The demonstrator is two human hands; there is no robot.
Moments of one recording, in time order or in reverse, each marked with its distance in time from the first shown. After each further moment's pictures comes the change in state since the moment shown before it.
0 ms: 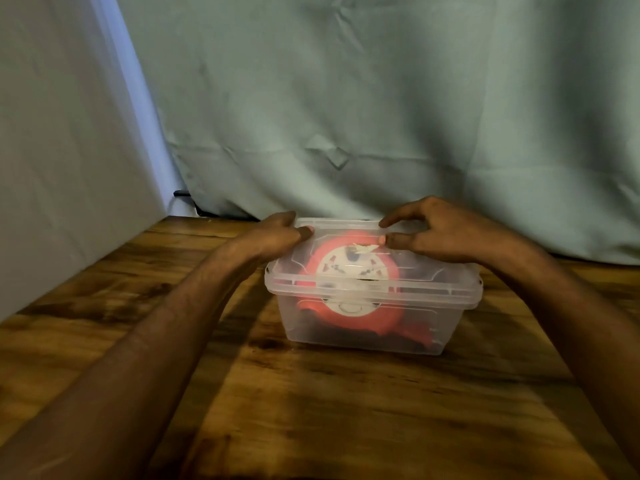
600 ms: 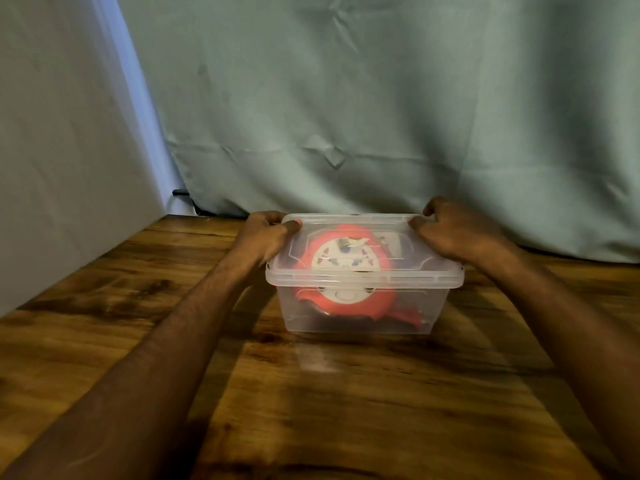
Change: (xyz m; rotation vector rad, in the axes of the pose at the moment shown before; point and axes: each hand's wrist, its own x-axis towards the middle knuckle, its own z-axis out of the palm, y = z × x) left_hand -0.006 -0.014 0.010 -0.365 0.227 -0.024; right_hand 0.009 0.029 0.015 -0.092 0.179 0.341
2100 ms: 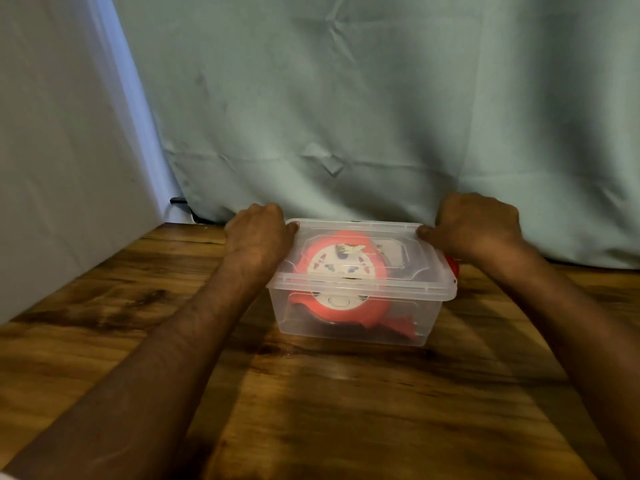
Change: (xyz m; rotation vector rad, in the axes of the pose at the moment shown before) left_hand 0.004 0.021 0.003 1.033 0.201 0.204; right_hand -0.012 -0.007 -0.022 -0.298 0.167 0.021
